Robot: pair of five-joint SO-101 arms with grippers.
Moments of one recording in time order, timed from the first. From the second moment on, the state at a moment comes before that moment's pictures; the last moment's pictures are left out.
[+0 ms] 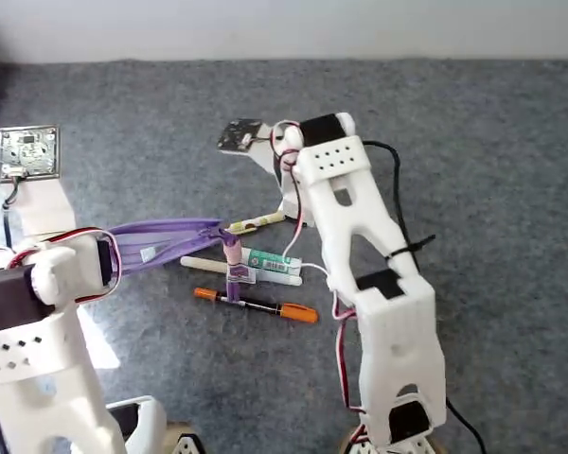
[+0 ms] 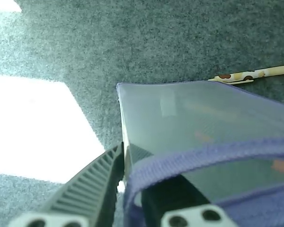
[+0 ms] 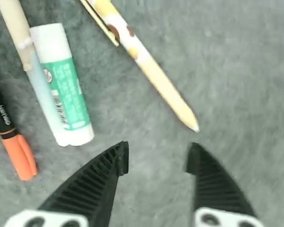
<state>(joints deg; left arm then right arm) -17.7 -40.4 15.3 99.4 -0.2 -21.6 41.2 -44.0 95.6 48.8</state>
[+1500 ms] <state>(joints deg) -17.7 -40.4 15.3 99.4 -0.2 -17.6 75.0 -82.0 100.3 52.4</state>
